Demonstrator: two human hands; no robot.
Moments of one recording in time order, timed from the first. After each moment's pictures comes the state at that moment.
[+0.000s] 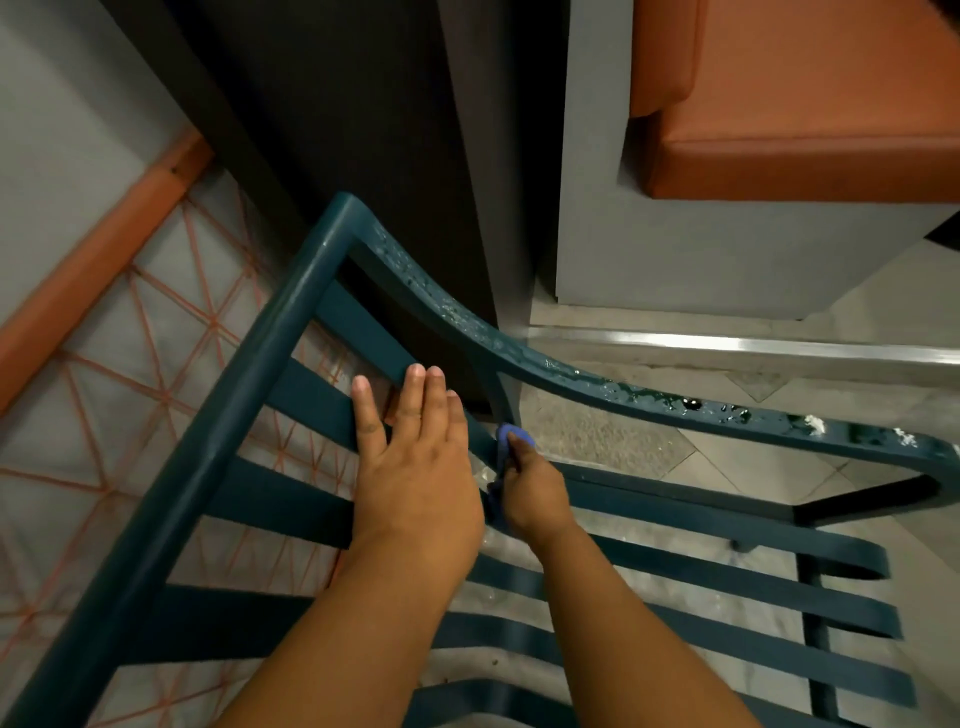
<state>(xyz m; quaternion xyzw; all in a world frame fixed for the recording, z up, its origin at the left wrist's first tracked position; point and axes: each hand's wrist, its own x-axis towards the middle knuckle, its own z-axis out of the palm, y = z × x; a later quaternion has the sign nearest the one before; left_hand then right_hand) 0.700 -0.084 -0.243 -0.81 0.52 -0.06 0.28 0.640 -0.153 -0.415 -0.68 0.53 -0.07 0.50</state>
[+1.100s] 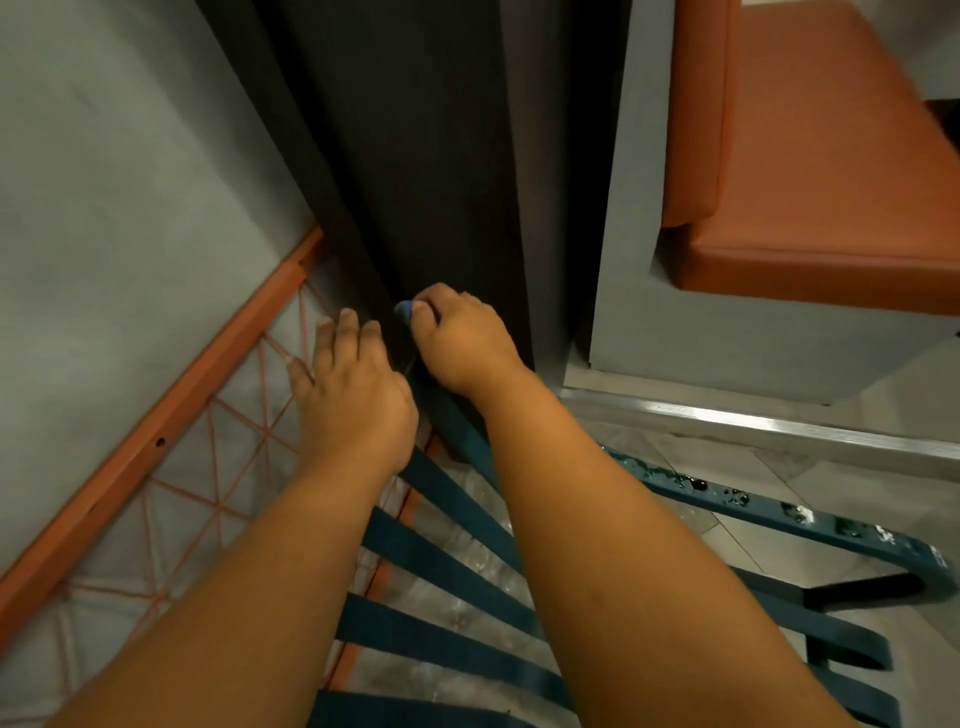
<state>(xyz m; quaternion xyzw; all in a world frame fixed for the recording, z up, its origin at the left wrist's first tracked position) 0.790 -0.093 -0.141 -0.92 0.37 -0.09 -0.05 0.749 -0.213 -0.153 -0.83 0.31 -0.19 0.42</state>
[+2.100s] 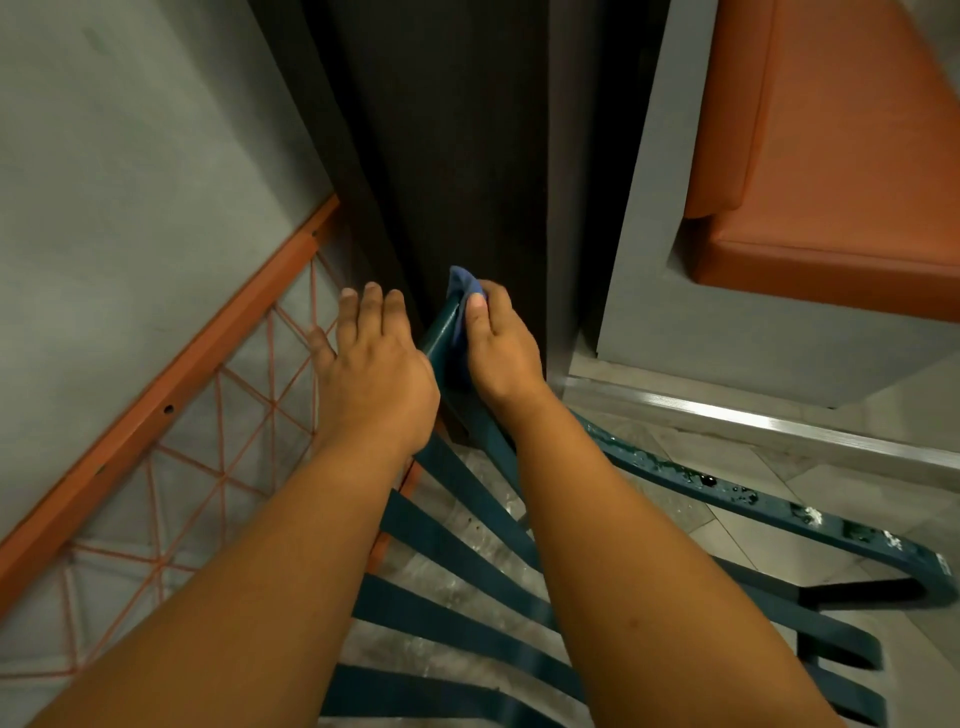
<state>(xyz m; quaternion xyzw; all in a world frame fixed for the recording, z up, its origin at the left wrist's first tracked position) 0.793 -0.096 -0.146 -0.92 0.38 -0.09 -0.04 0.736 -0.203 -0.197 -0.72 0.32 -0.29 0.54</state>
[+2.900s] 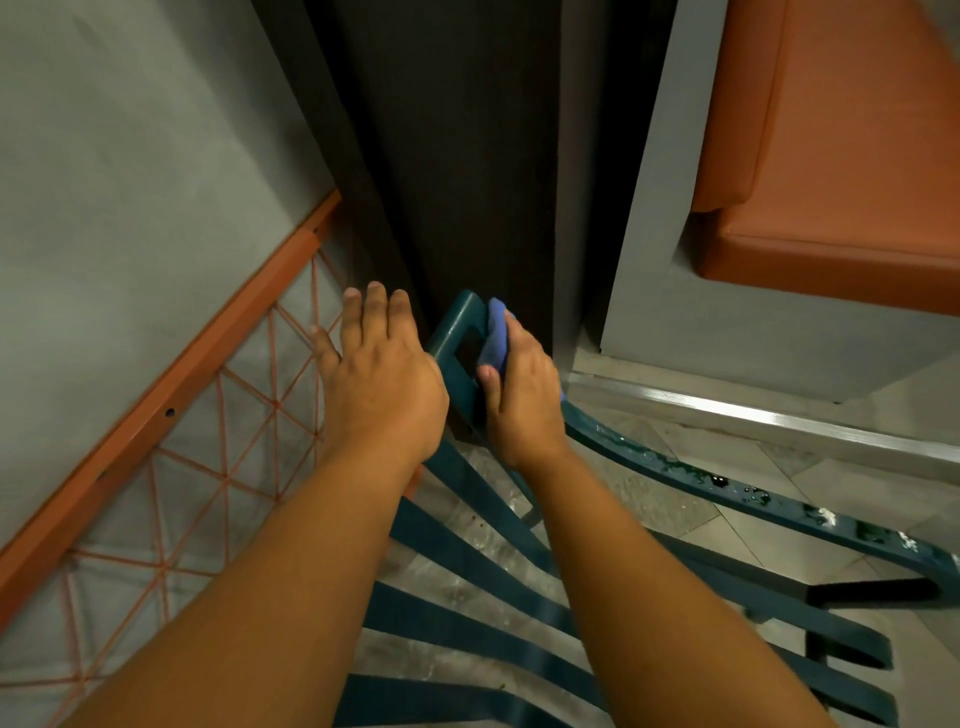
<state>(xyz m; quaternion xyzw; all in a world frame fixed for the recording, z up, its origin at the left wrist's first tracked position) 0.791 -0.095 -0.143 -0.92 0.39 -0.08 -0.04 0.714 -0.189 -0.257 -0.81 0.31 -0.34 0.36</state>
